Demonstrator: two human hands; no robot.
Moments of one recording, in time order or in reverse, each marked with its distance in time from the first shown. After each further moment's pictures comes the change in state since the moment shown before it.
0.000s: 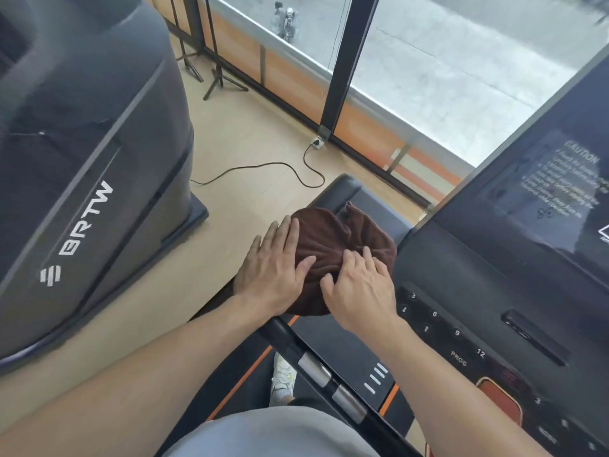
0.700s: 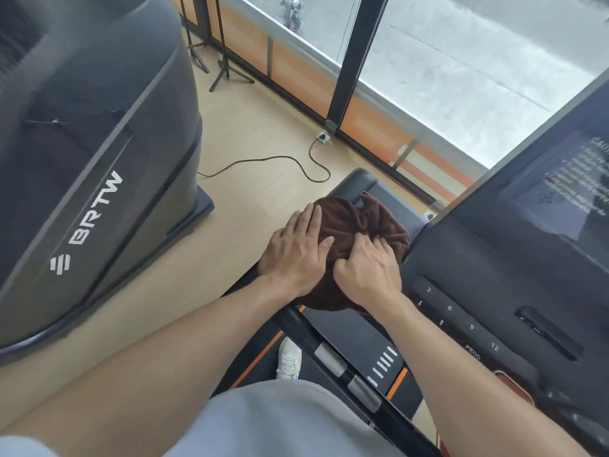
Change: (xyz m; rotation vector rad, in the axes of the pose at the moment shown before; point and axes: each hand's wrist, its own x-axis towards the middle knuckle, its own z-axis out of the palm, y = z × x) left_hand 0.018 0.005 -0.004 -0.109 -0.009 -0.006; right_hand 0.027 -0.015 0.001 0.060 -0.022 0.079
